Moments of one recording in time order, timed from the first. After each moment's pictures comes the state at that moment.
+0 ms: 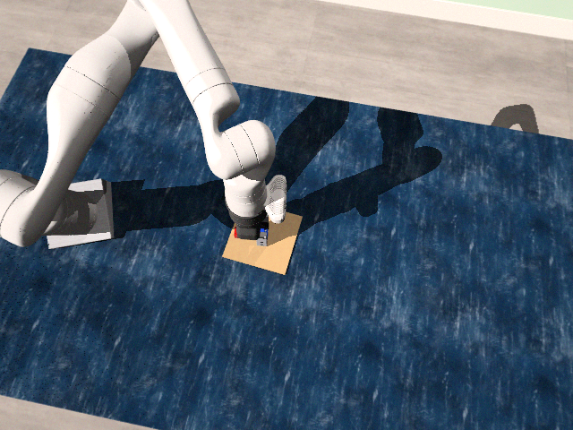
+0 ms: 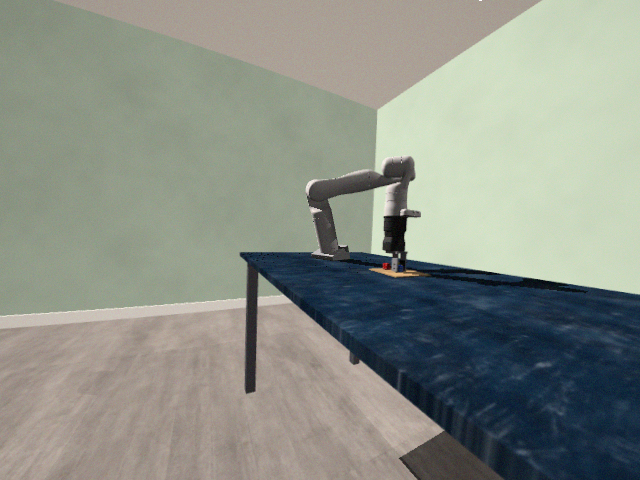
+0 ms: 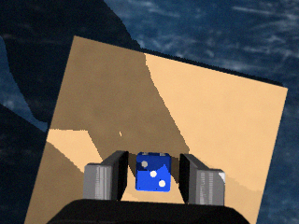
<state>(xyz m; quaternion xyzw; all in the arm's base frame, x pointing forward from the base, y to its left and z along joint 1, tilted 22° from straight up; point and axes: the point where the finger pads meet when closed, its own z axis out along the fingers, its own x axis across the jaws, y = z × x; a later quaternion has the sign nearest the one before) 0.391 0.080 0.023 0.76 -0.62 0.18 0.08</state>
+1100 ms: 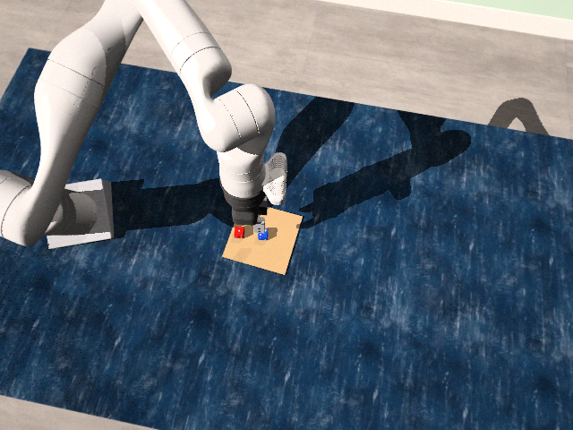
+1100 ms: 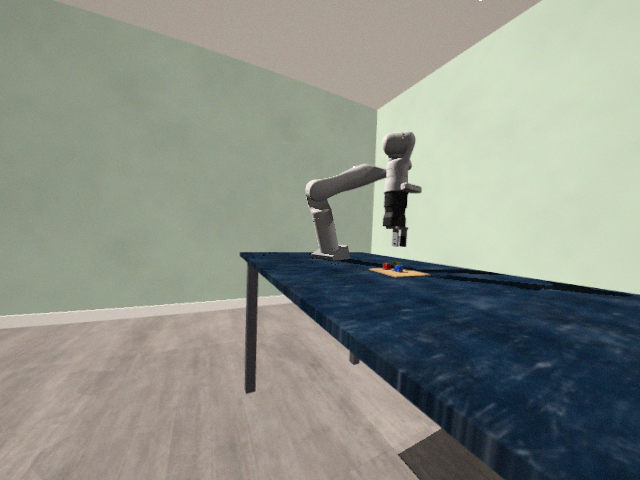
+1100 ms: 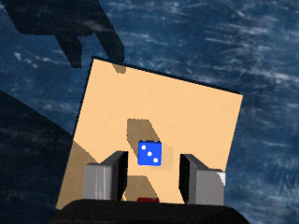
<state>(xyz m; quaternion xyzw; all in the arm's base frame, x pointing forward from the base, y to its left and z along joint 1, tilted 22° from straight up) 0.375 0.104 0.098 0.76 -0.62 0.18 0.08</state>
